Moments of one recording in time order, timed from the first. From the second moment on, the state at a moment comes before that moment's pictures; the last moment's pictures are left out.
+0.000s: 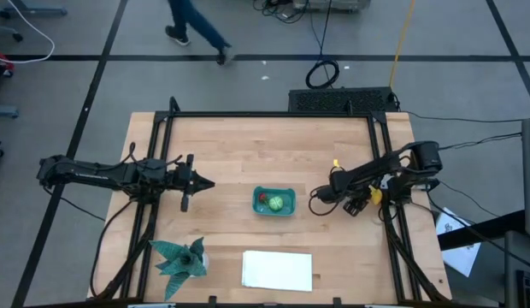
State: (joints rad) left arm -0.05 0.47 0.24 -0.02 -0.02 -0.07; right arm 0.06 1.71 0.74 -1.36 0.05 0.87
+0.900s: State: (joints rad) left arm -0.05 0.47 0.24 -0.03 -0.02 -0.09; right arm 0.06 1.83 0.73 -1.36 -0.06 0.74
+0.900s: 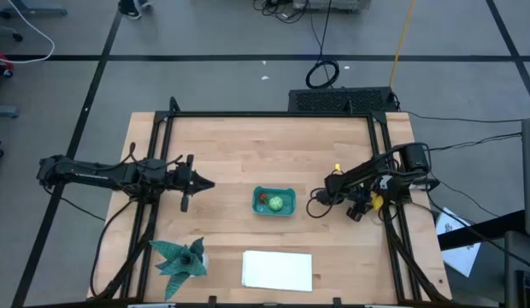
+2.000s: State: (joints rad) left arm -0.05 0.47 0.24 -0.03 0.01 -0.12; right arm 0.15 1.83 0.72 -1.34 -0.19 0.69
